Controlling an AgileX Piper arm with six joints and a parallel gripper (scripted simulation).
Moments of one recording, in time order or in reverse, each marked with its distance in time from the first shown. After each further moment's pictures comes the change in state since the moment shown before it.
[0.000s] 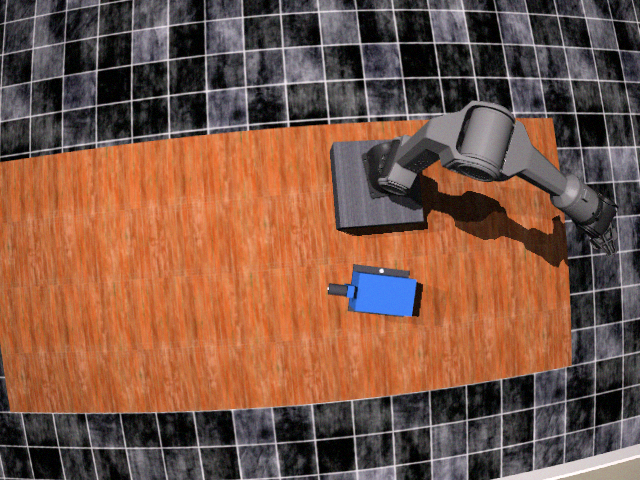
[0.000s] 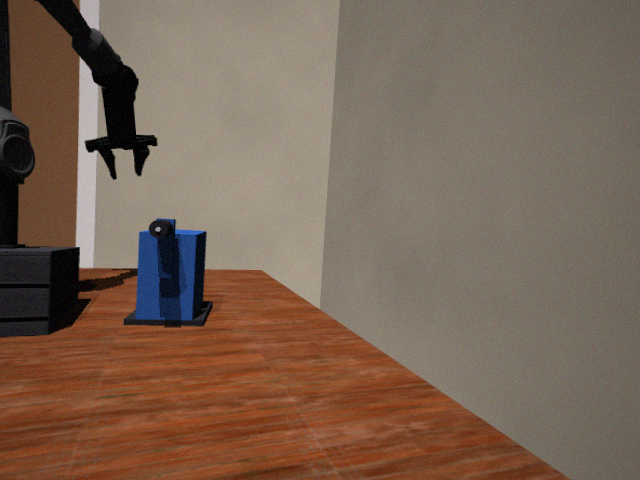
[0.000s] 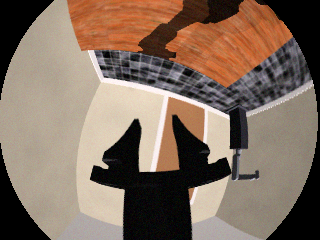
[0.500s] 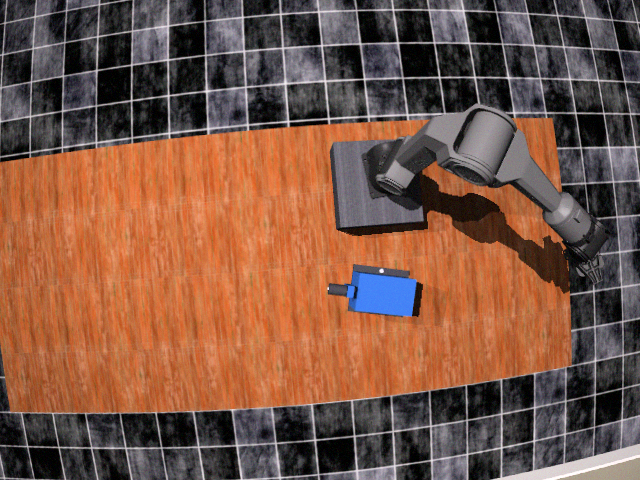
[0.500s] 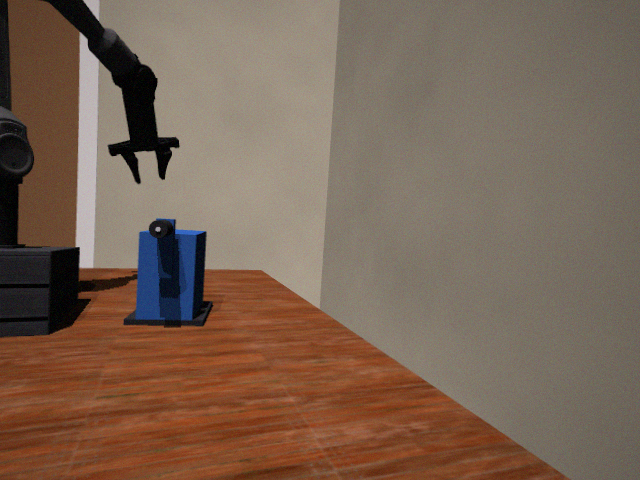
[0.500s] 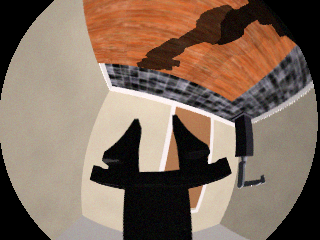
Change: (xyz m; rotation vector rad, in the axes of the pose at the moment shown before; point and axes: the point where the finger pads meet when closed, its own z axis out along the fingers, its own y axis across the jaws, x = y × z) arm -0.053 0.036 -0.011 -0.041 -0.096 0.032
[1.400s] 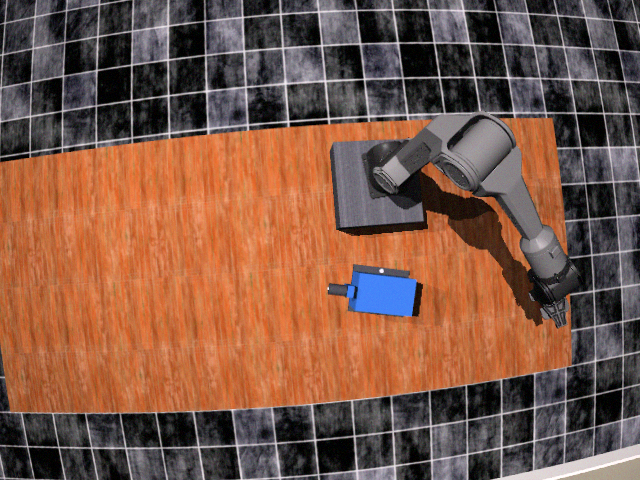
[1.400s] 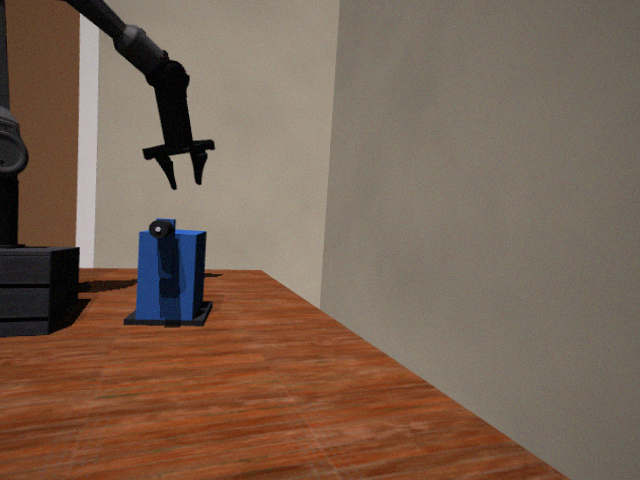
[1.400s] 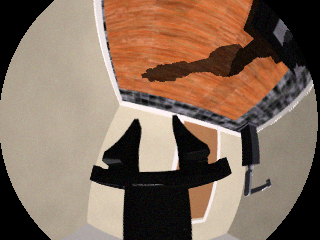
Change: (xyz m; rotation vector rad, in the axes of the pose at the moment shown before) arm -0.102 0.047 -0.021 -0.032 -0.138 0.051
